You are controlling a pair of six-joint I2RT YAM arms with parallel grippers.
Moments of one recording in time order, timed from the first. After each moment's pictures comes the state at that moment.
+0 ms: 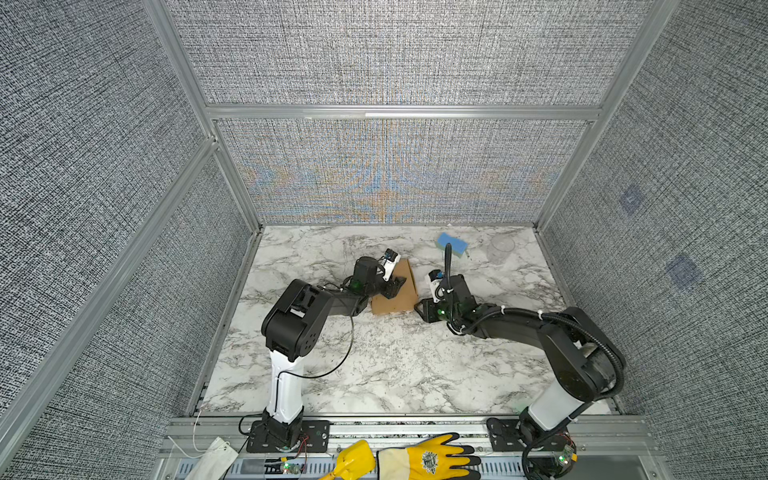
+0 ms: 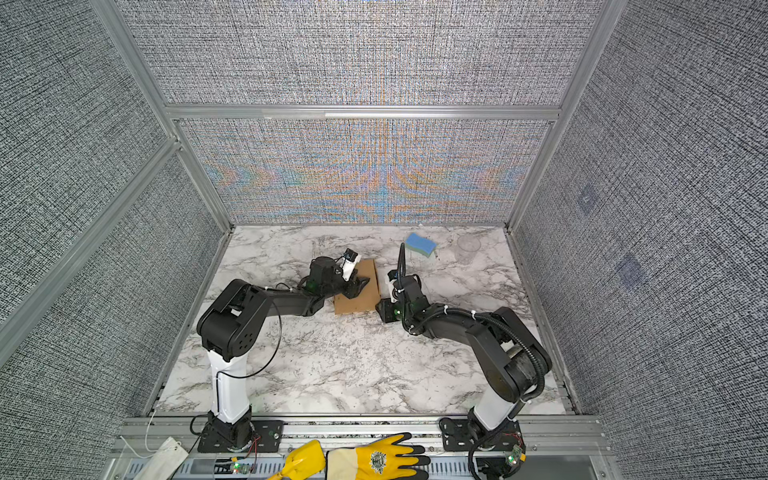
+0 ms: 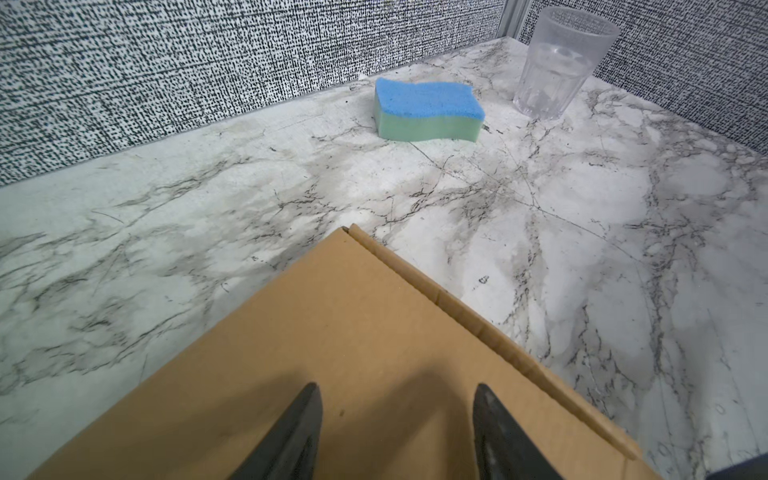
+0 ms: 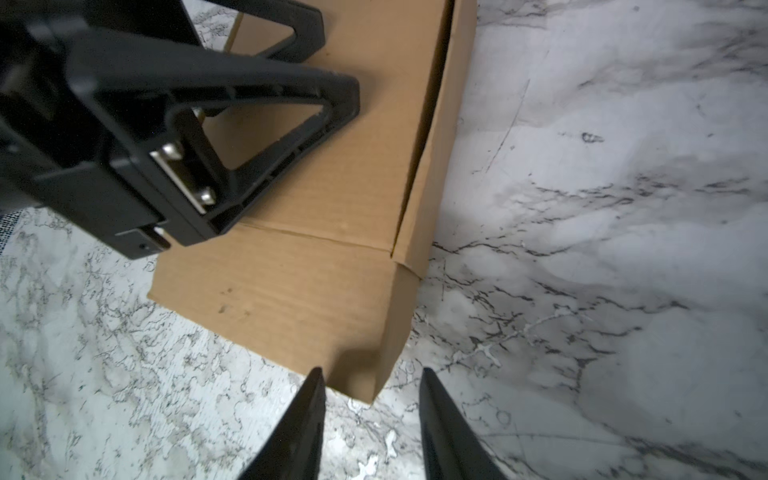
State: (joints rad) left arm -0.54 2.03 1.06 0.49 0.30 0.02; right arm 0.57 1.68 0.81 0.13 -0.16 0.40
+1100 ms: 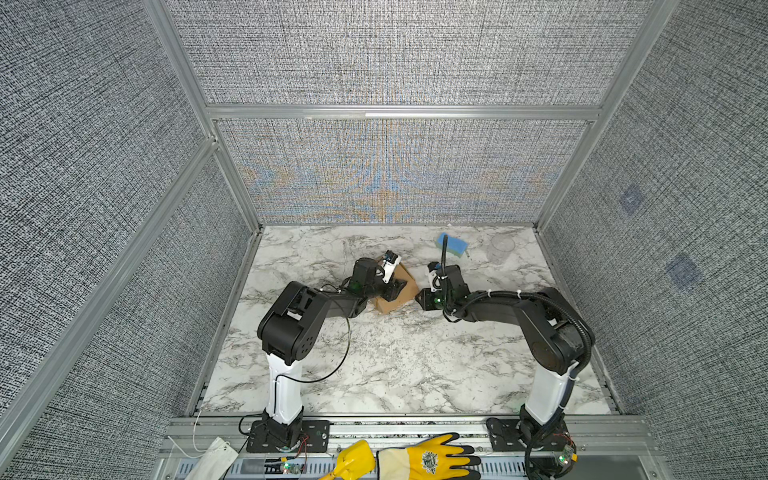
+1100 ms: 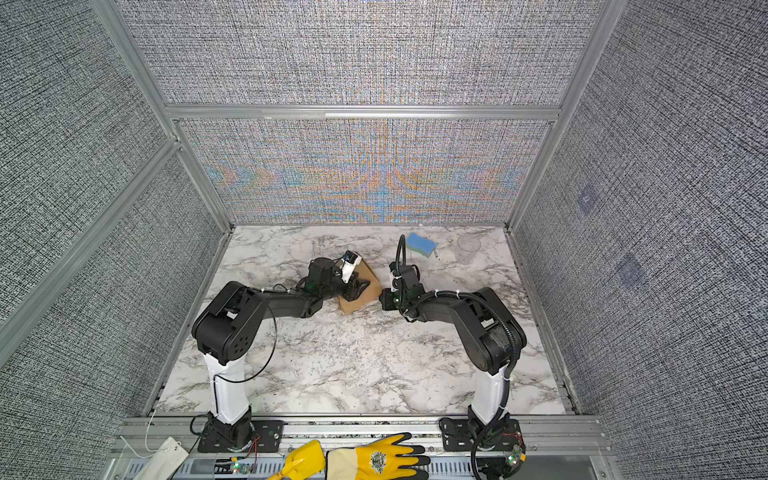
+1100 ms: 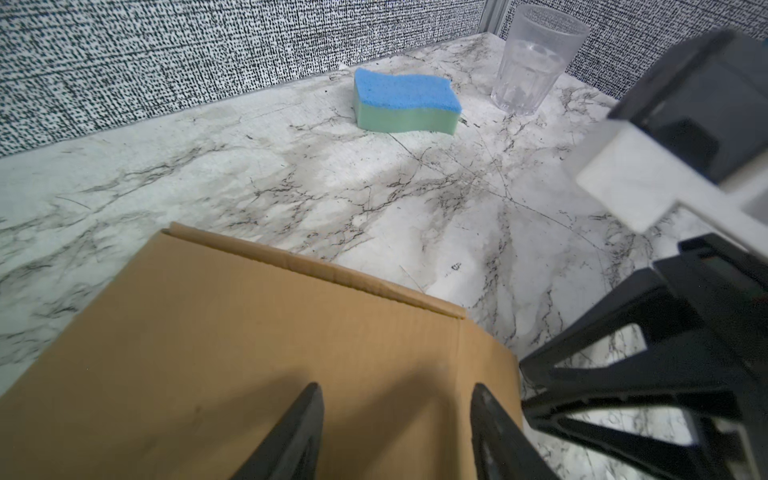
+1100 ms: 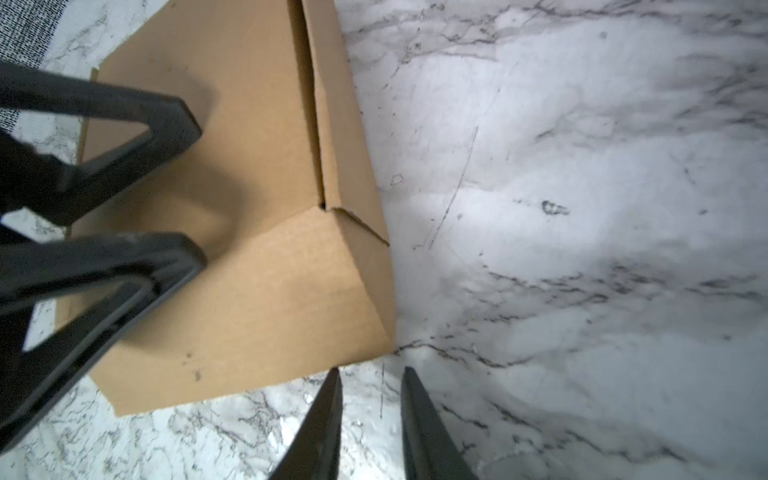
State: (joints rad) left arm -0.54 1.96 1.01 0.44 0.34 -0.01; right arm 0.50 1.87 0.97 0.14 -0.18 0.39
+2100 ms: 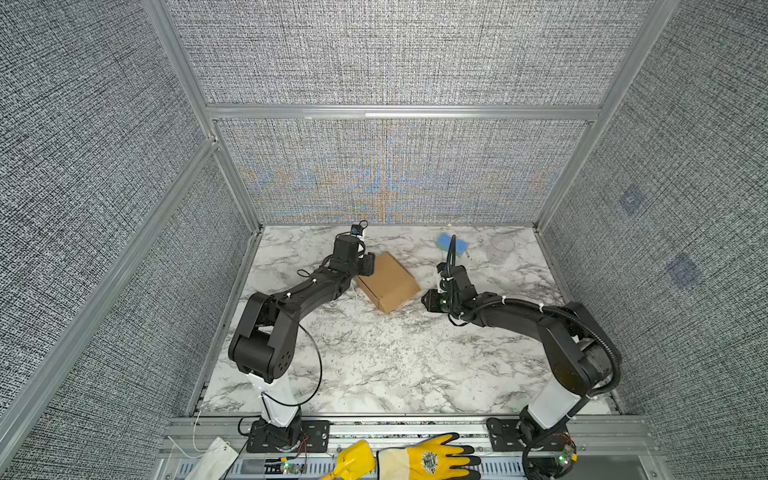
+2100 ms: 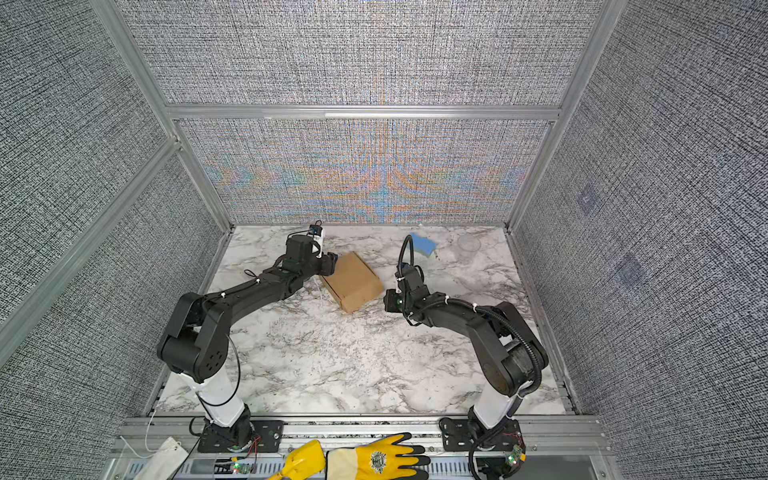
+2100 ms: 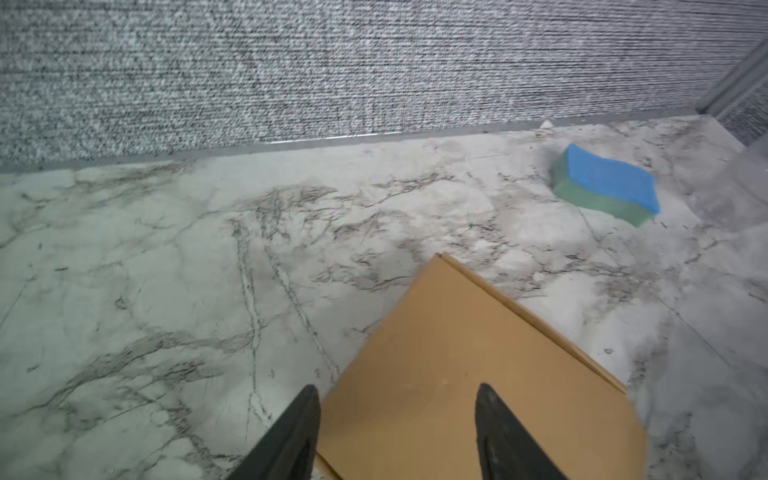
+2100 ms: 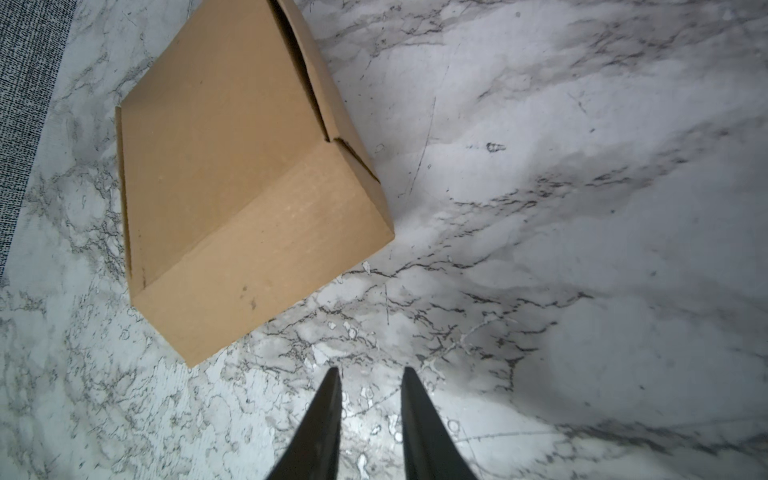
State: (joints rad) left arm -0.39 1.83 1.18 0.06 0.03 -0.19; right arm 0.53 1.71 0.91 -0.02 -0.11 0.53
